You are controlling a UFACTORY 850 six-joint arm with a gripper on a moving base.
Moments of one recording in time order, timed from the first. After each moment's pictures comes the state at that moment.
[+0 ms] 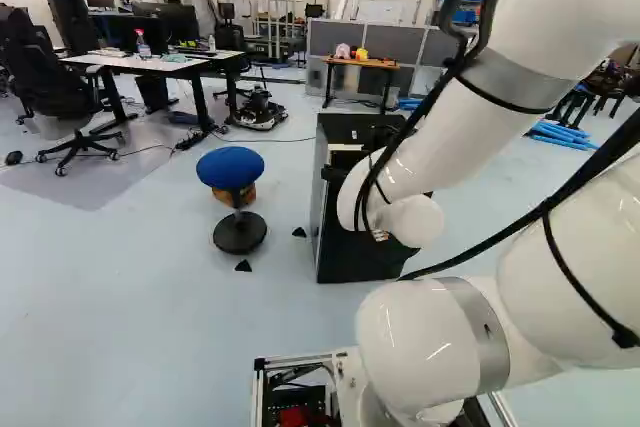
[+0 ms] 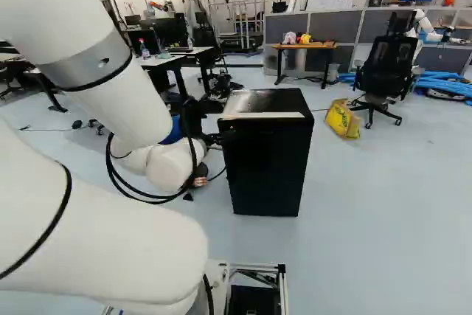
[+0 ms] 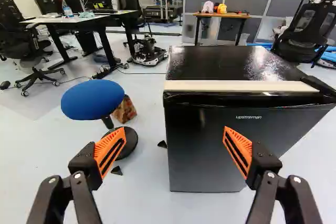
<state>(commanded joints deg) 0.0 16.0 -5.0 0.0 50.0 0.0</state>
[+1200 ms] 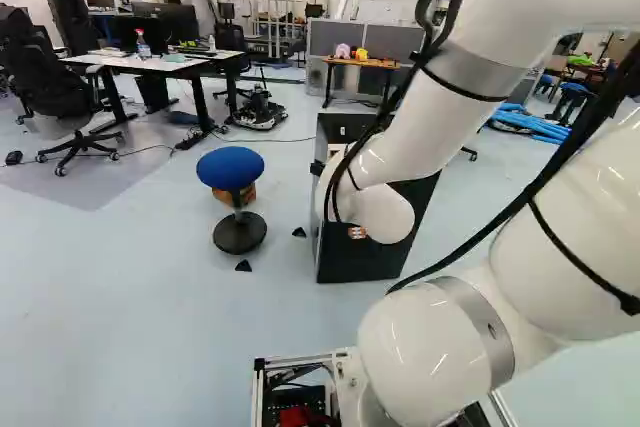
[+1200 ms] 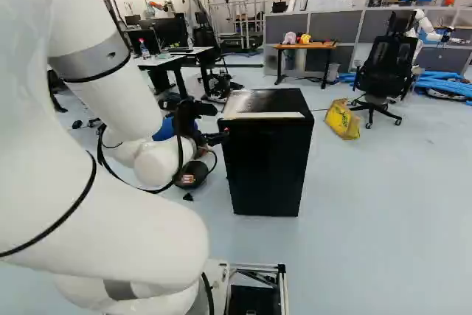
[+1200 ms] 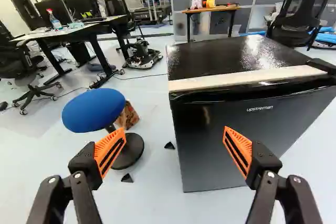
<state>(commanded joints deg) 12.3 9.8 -7.7 18.9 54.1 0.0</state>
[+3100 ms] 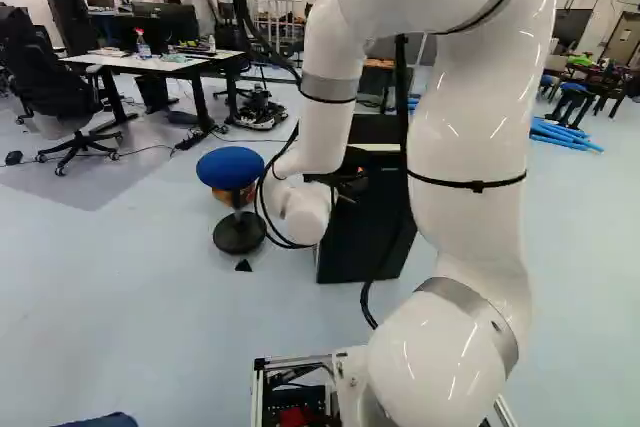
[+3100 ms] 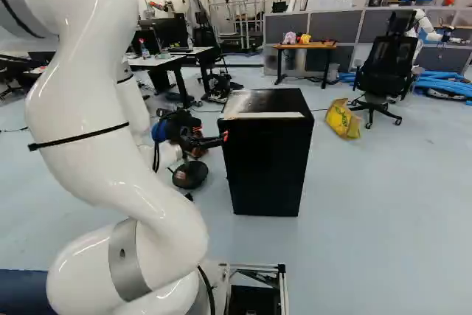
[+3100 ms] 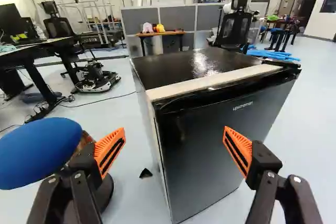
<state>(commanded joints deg) 28.8 -21.1 -23.7 54.4 77.2 0.0</state>
